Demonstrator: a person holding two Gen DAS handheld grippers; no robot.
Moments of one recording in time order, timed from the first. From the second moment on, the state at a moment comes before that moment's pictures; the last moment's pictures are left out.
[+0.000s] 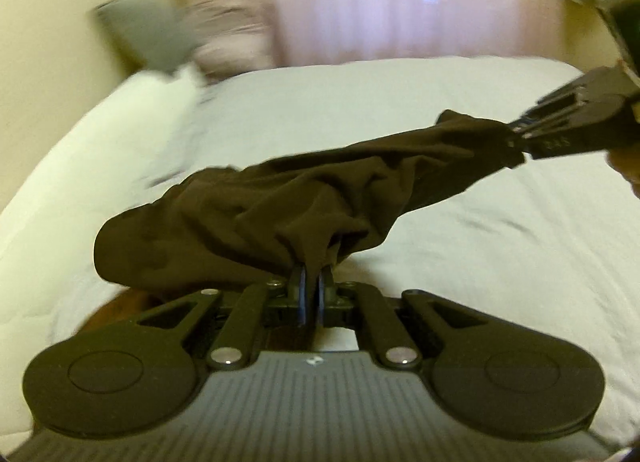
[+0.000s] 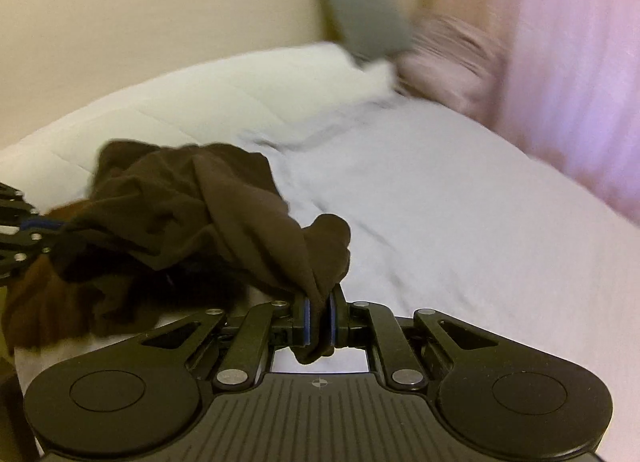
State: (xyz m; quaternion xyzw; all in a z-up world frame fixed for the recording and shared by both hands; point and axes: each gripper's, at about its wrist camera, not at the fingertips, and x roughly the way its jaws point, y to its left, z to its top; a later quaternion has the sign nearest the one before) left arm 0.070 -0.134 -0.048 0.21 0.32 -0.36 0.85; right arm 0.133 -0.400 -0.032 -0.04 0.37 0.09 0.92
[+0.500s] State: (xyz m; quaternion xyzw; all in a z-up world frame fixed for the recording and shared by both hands) left arm -0.239 -0.392 -0.095 0.23 0.42 -0.62 0.62; right arm -0.254 -0.720 -0.010 0.05 0.43 -0.19 0.88
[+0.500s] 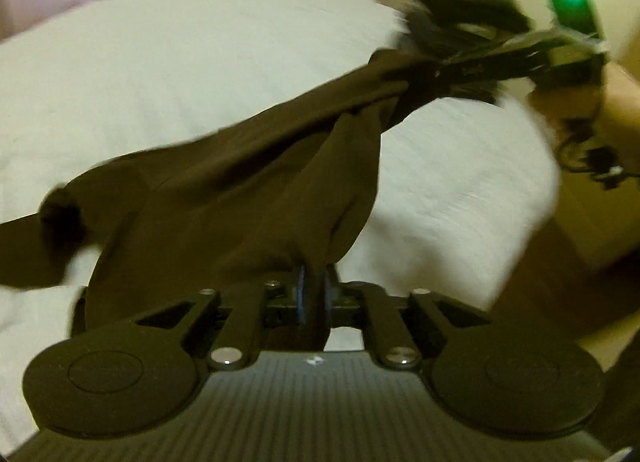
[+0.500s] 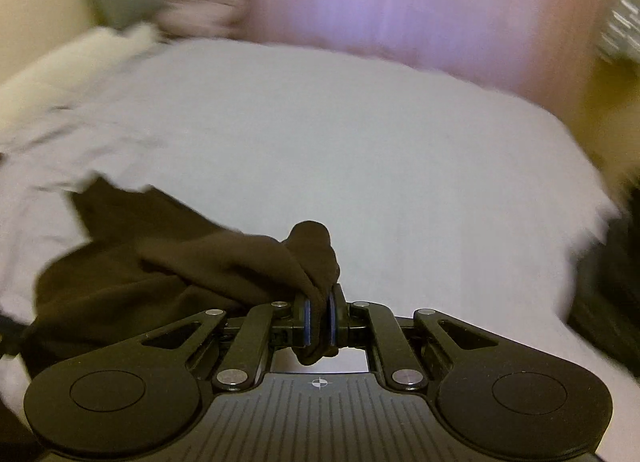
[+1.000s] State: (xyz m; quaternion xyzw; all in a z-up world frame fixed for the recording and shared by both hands) left arm -0.141 -0.347 -0.138 0.27 0.47 -0.47 0.70; right arm -0.298 -0.657 -0.062 0.12 0.49 -0.14 0.85
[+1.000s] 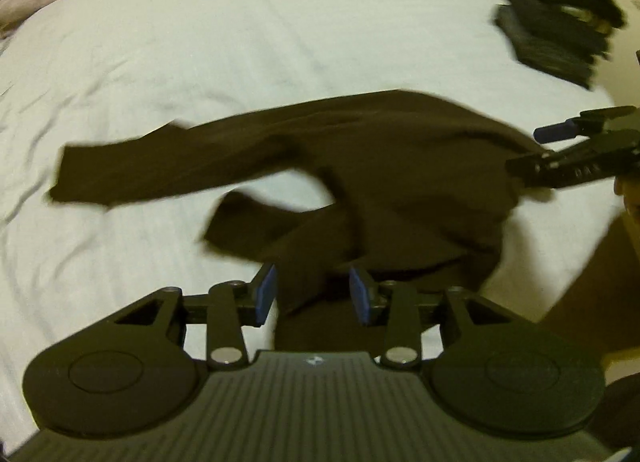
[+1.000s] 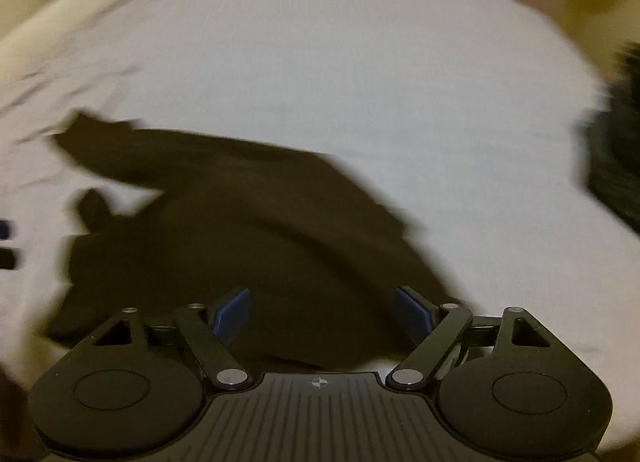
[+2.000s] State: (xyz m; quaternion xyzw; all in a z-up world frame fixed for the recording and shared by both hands) left arm -0.119 -0.315 -0.144 0.25 0.44 -0.50 0.70; right arm -0.308 -0.691 -0.050 0.15 0.52 -0.19 0.82
